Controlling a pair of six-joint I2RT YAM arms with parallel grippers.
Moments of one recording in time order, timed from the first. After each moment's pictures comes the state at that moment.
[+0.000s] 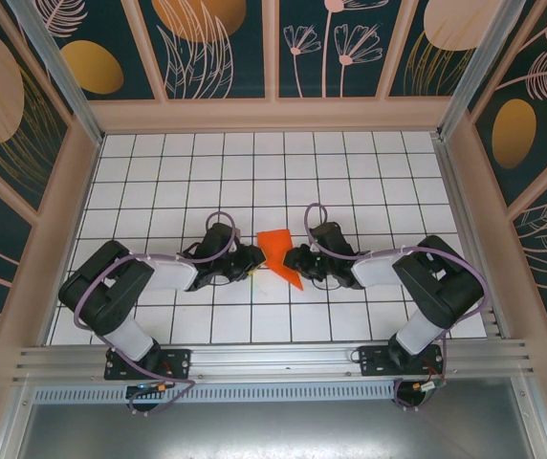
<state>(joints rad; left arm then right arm) -0.65 1.64 0.55 0.34 0.36 -1.24 0.68 1.62 0.53 0.33 -0.37 1.05</state>
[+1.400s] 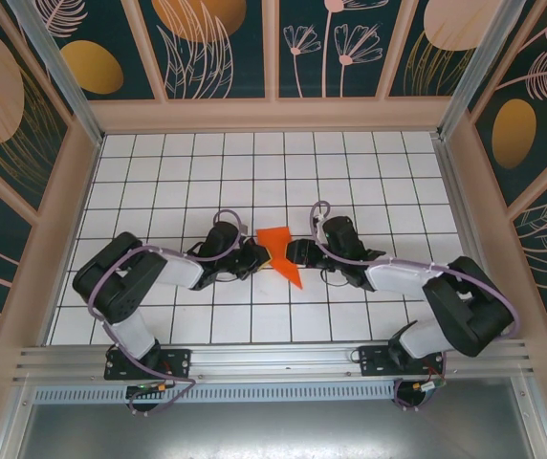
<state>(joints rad) -0.65 1.70 0.55 0.52 0.43 -1.28 0.65 1.40 0.52 0.24 -0.30 0.69</state>
